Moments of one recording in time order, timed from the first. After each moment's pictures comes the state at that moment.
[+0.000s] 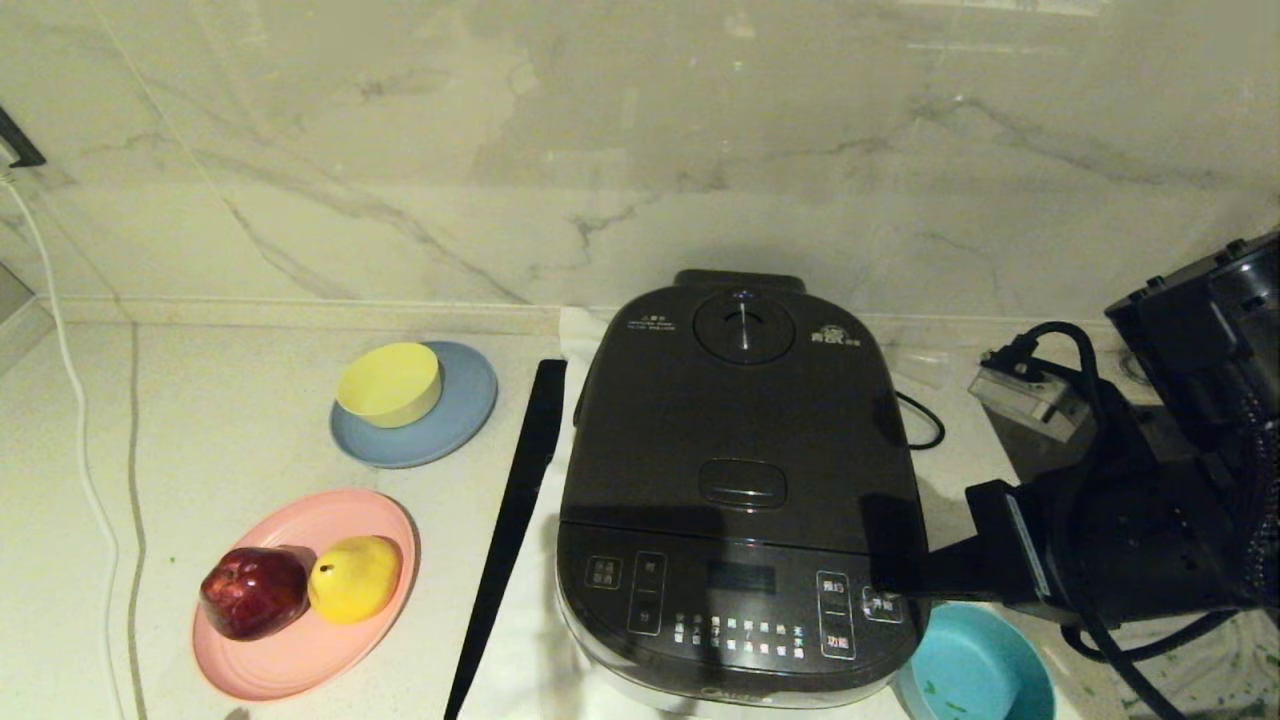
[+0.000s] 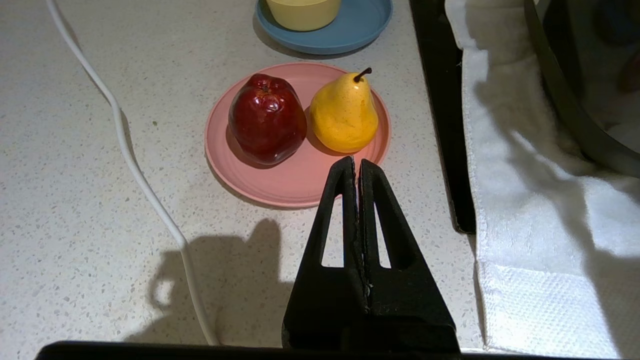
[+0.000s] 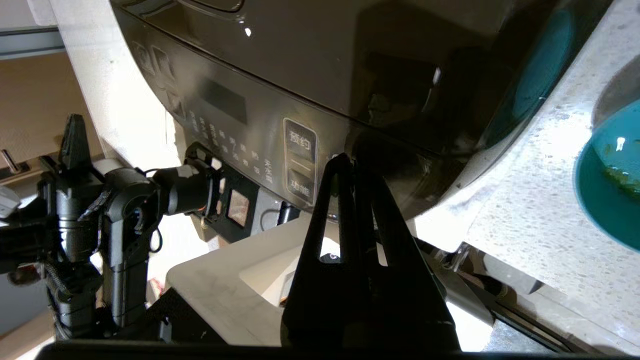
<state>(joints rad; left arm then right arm) -0.02 0.00 0.00 0.01 -0.02 0.05 0.63 1.44 -1.12 0.45 0.30 0.65</state>
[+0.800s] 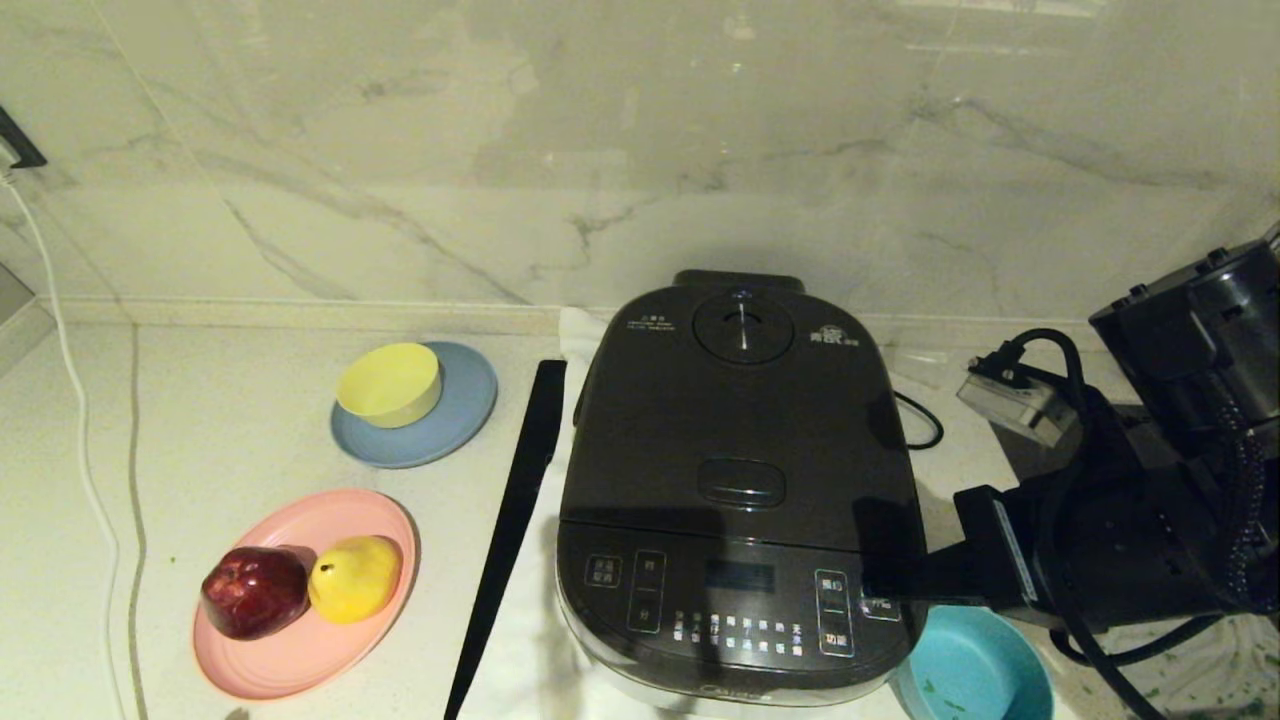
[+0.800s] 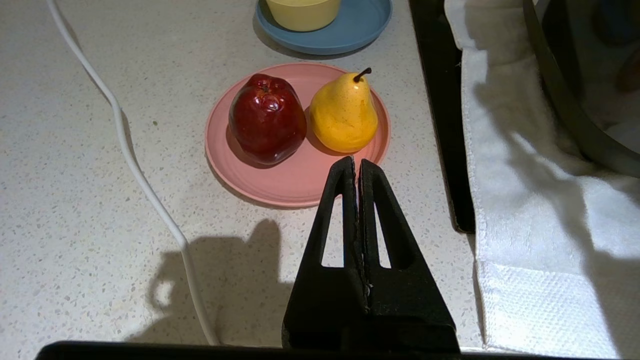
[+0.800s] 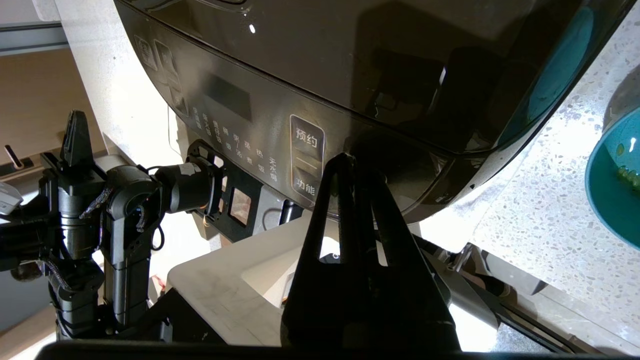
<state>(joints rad) -0.02 0.00 0.00 0.01 -0.02 0.05 0.64 1.46 -1.10 0.45 0.30 0.65</state>
